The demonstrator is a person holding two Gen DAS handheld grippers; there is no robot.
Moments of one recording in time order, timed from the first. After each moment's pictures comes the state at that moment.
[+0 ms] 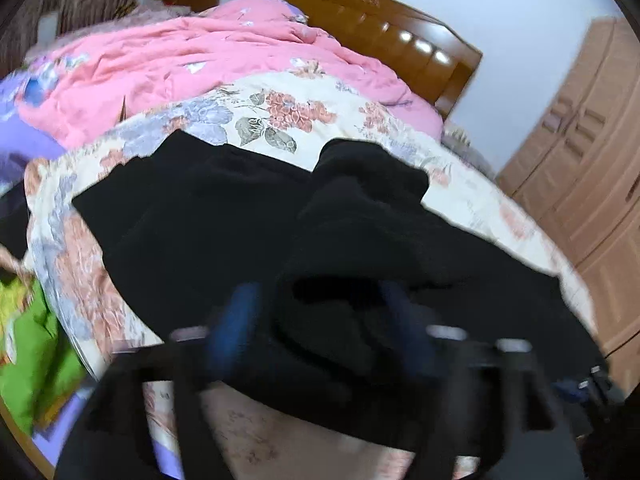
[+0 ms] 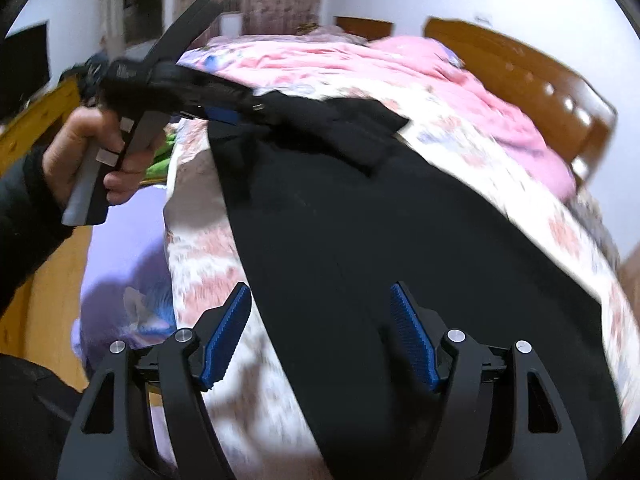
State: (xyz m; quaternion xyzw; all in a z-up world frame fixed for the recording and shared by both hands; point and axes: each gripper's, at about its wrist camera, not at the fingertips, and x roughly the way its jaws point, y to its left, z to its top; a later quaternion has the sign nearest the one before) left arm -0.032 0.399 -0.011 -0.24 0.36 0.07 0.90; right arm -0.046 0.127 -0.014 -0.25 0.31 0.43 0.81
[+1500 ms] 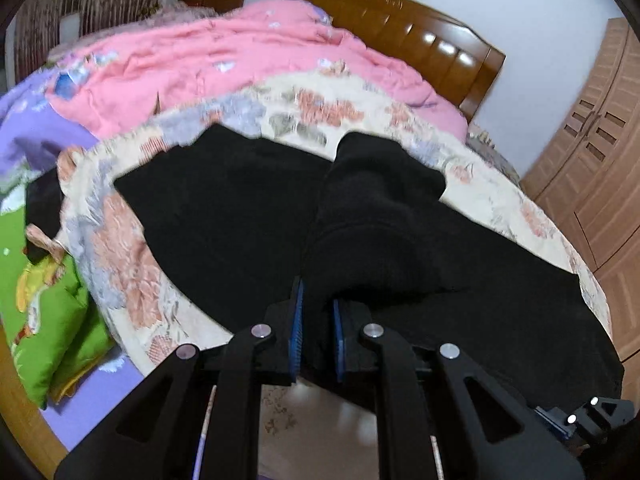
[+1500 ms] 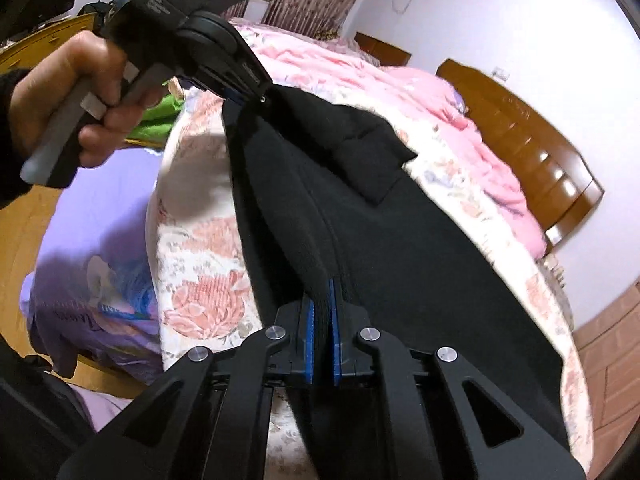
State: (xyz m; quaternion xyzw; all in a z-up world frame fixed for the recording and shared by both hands) left arm -0.051 0.389 -0.008 -0.20 0.38 0.13 0.89; right arm -0.082 0.151 -0.027 -0.35 0.23 0.40 0.81
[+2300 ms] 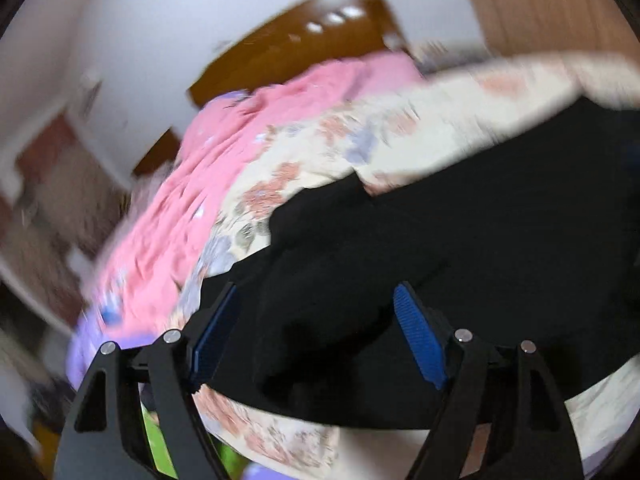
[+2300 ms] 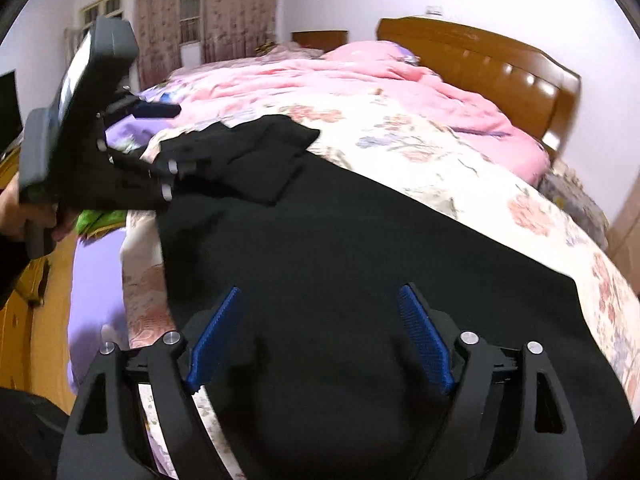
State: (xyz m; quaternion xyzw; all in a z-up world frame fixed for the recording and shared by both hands) left arm -0.011 0.273 0.007 0.25 0.38 0.12 0.88; right arm 0.002 0.077 -0.001 -0.16 0.32 0.39 0.85
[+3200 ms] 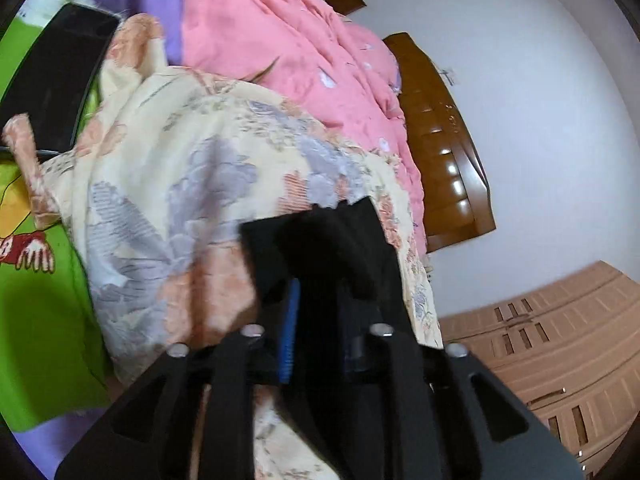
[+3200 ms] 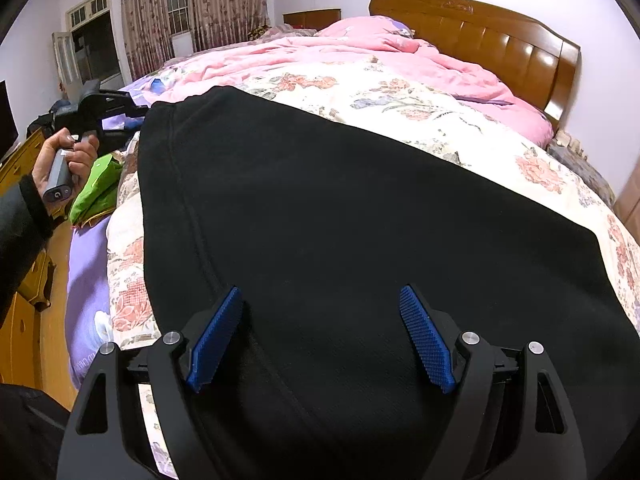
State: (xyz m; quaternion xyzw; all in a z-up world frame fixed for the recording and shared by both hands) left arm -0.080 0.584 -0.074 -0.55 0.23 0.10 0.80; right arm 0.010 0.073 -0.034 -0.16 0.37 0.39 0.83
